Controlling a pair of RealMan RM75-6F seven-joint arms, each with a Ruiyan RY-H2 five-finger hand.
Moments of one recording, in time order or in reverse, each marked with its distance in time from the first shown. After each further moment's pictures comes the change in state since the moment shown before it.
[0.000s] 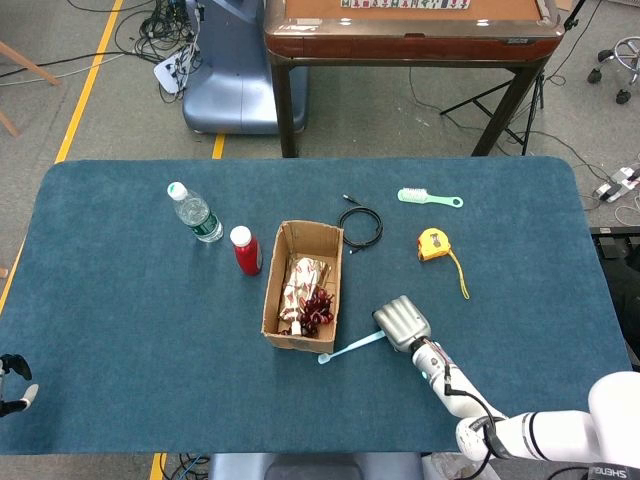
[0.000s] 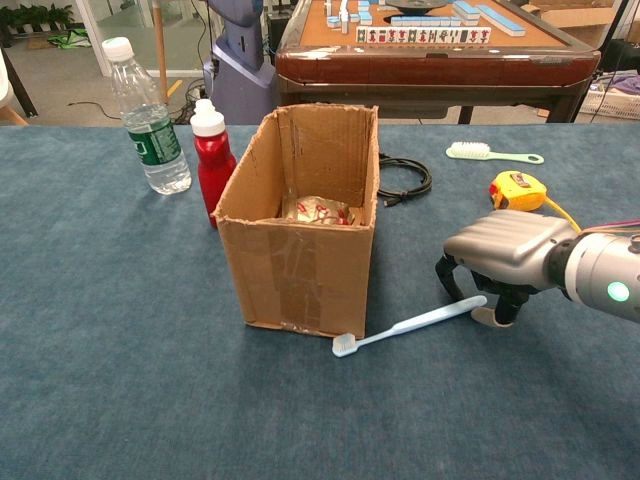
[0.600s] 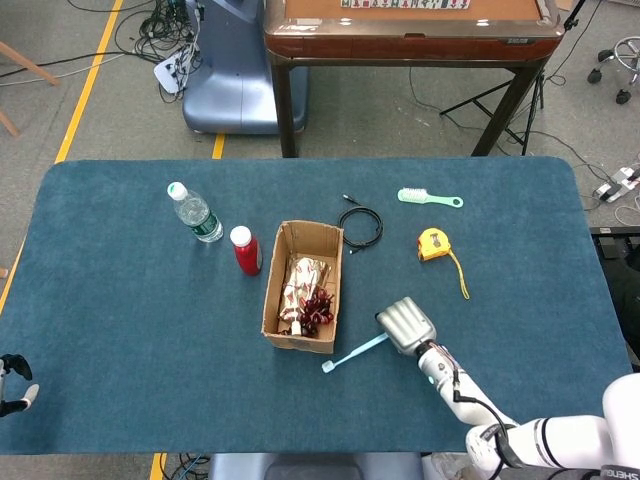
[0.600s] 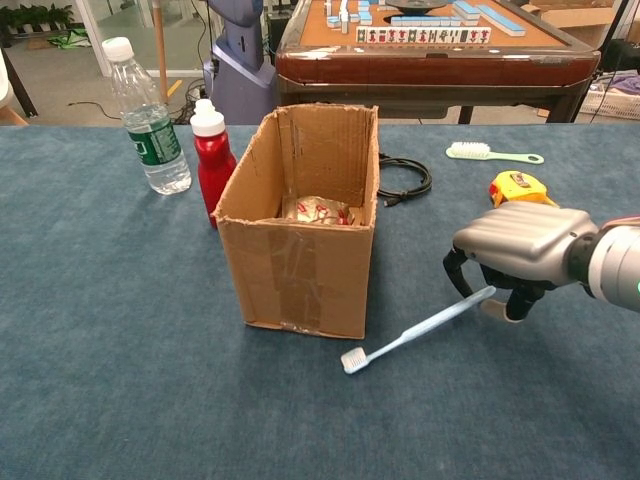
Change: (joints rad) left arm -0.003 -0.002 0.001 0.003 -0.005 -0.006 0.006; right arm -0.015 0.051 -0.025 -0.072 -0.054 0.047 0.006
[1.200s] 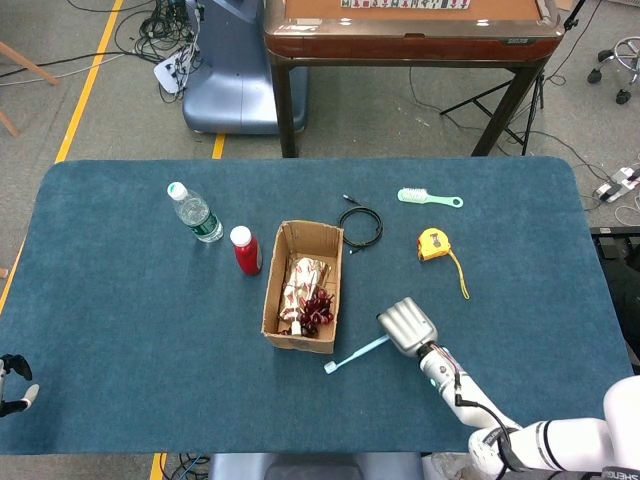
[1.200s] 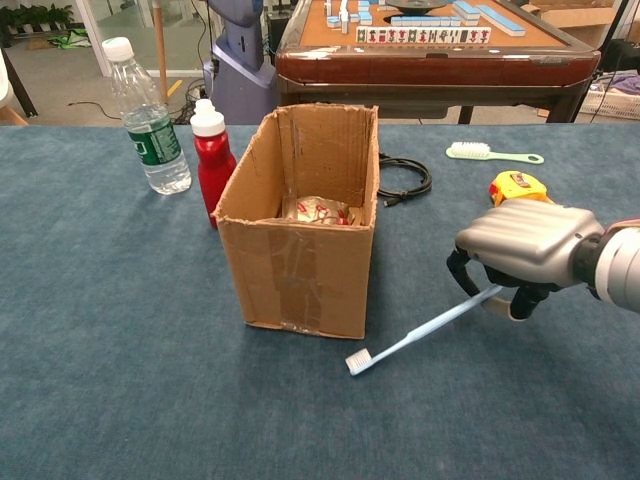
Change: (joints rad) left arm 0.000 0.001 0.000 -0.001 0.000 -0.001 -0.002; right arm -0.013 -0.002 -0.016 0.008 -0.045 0.022 -0.026
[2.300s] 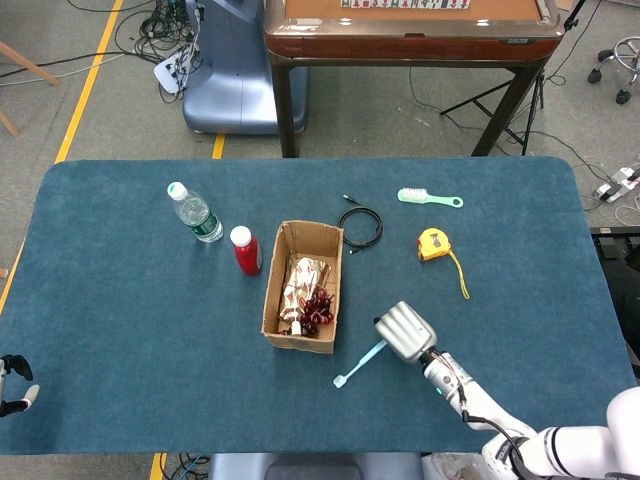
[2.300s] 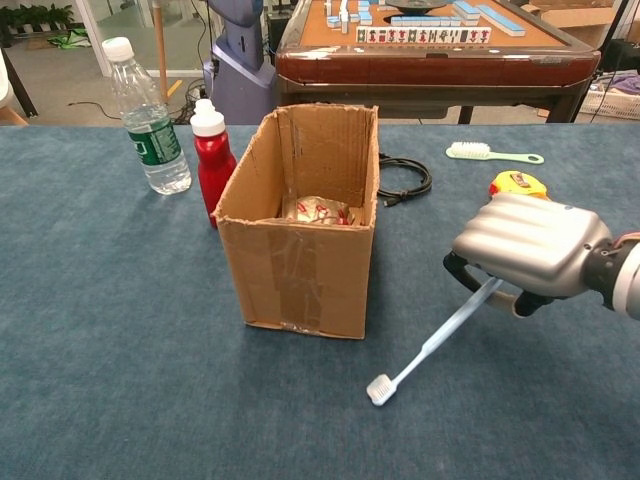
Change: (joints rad) left arm -0.002 -0.001 0.002 0.001 -0.001 -0.002 0.007; right arm -0.064 -0.015 -0.044 0.104 -0.304 0.053 -0.013
